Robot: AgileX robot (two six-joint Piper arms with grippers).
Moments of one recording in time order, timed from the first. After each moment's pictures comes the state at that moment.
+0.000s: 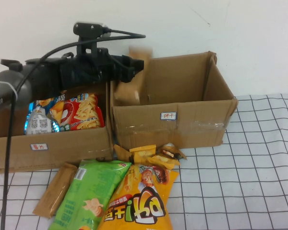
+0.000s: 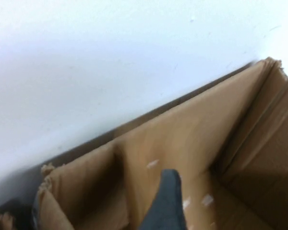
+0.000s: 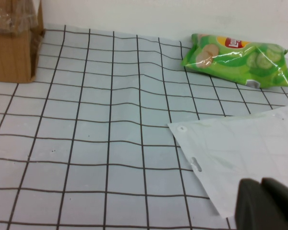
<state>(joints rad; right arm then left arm) -0.13 -0.01 0.02 0.00 0.42 -0.19 -0.23 2.10 -1.58 -1.69 0.52 1.62</state>
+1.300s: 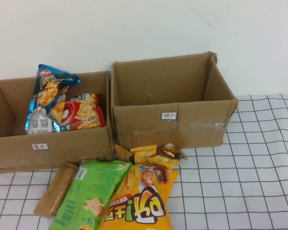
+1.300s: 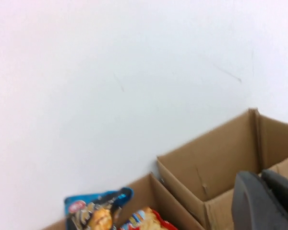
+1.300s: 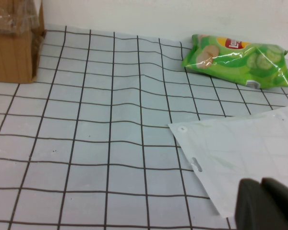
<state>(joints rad) -0.13 -0.01 0.02 0.00 0.42 -0.19 -0.05 0.55 -0.66 -0.99 0.42 1.13</state>
